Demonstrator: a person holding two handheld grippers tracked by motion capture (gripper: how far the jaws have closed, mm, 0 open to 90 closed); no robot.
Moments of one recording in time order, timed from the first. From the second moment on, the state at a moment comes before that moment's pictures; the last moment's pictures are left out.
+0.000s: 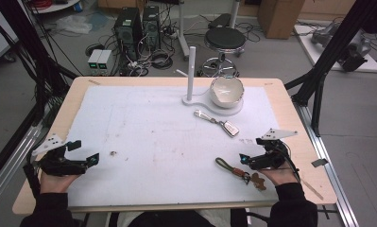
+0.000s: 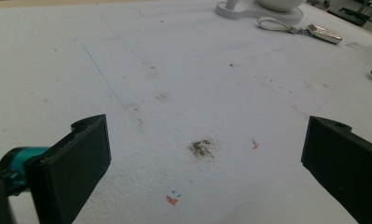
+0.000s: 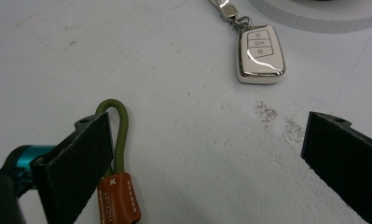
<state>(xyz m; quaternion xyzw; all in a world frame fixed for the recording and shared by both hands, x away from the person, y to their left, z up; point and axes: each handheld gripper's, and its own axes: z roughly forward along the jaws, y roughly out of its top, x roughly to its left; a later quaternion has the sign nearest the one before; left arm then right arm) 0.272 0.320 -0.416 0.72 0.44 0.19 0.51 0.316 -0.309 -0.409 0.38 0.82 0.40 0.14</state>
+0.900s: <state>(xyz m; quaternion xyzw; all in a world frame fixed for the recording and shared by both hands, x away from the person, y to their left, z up) 0.272 0.320 -0.416 0.72 0.44 0.19 0.51 0.309 -0.280 -0.420 0.30 0.90 0.32 0.06</state>
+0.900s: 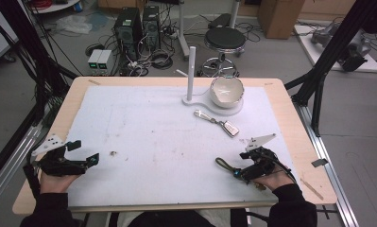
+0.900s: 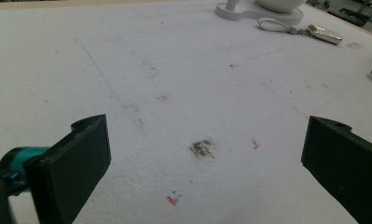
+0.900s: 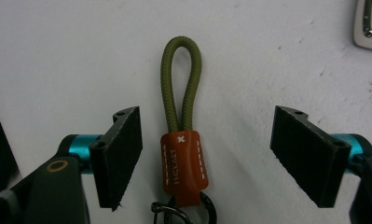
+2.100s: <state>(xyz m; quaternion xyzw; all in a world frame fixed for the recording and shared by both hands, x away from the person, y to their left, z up) 0.273 0.313 -0.418 0.72 0.43 0.20 0.50 0.311 -0.285 -0.406 0.30 0.88 0.35 0.10</state>
